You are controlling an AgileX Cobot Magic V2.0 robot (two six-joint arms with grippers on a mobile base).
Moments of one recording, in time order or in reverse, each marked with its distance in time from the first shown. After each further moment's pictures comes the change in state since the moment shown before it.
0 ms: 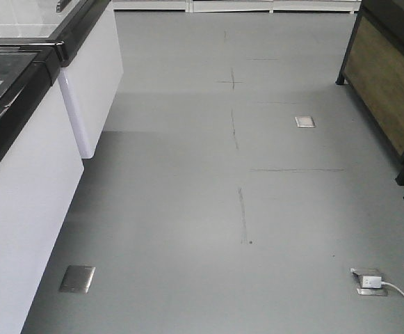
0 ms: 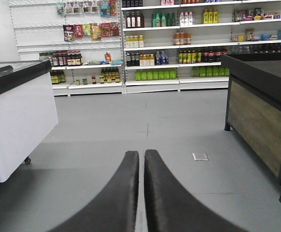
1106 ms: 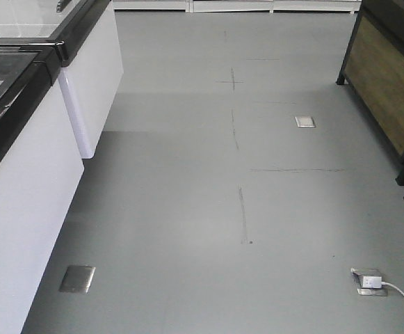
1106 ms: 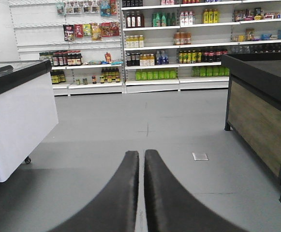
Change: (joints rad) left arm -0.074 0.250 -0.207 -0.210 0.046 0.065; right arm 0.000 0.000 0.000 0.000 0.000 0.000
